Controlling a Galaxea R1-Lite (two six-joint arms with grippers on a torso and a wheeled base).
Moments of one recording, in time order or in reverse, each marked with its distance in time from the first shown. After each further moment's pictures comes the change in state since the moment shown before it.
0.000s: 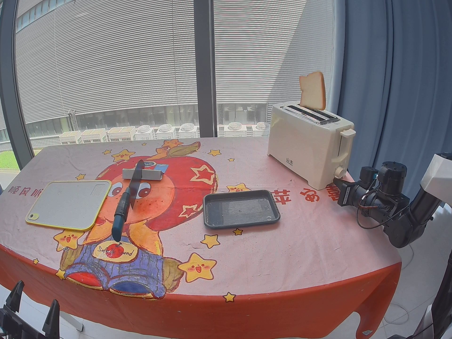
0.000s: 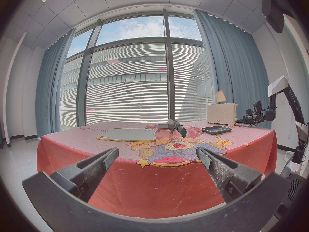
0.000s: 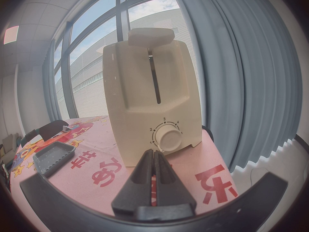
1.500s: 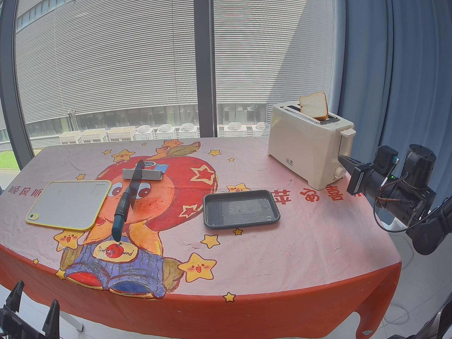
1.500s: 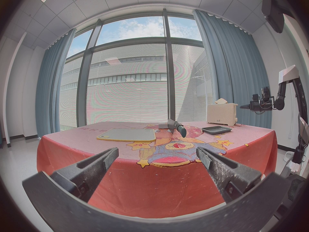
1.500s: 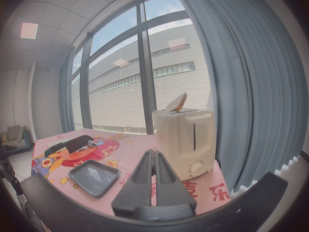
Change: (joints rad) left arm 0.001 0.000 0.000 0.000 0.000 0.000; right arm 0.130 -0.325 0.126 0.018 -0.038 -0.039
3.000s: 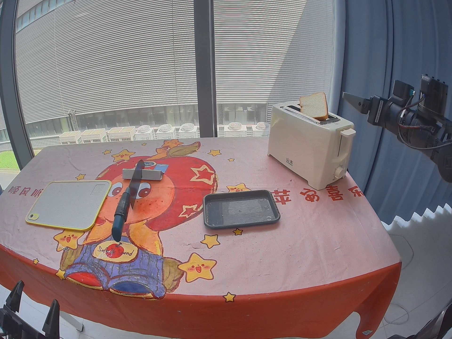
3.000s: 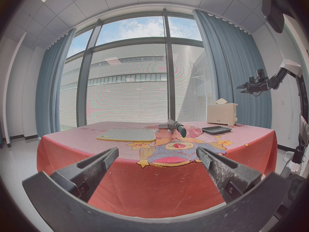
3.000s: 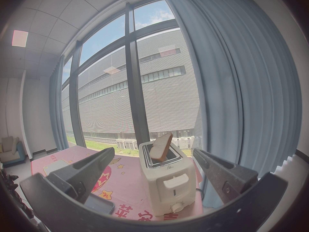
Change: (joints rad) left arm 0.000 0.000 0.000 0.000 0.000 0.000; right arm -0.108 -0.114 -0.531 0.616 0.015 0.041
